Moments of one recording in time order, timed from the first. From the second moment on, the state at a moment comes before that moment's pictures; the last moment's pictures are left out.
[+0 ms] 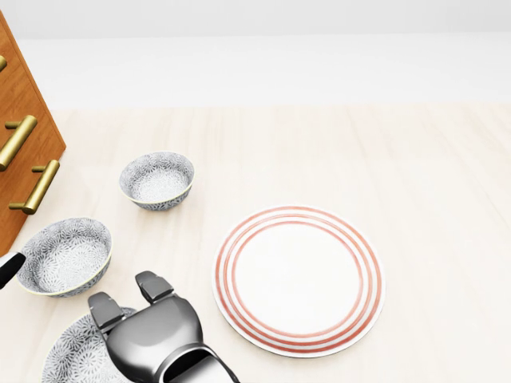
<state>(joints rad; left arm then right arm) -0.06 0.11 0.43 -0.12 -0.24 0.08 0.52 -0.13 0.30 0.64 0.02 -1.61 0.09 0.67</state>
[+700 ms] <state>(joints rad) -0.06 0.11 0.43 -0.12 -0.24 0.09 0.52 -0.13 0.35 0.71 0.17 -1.65 0.00 0.65</state>
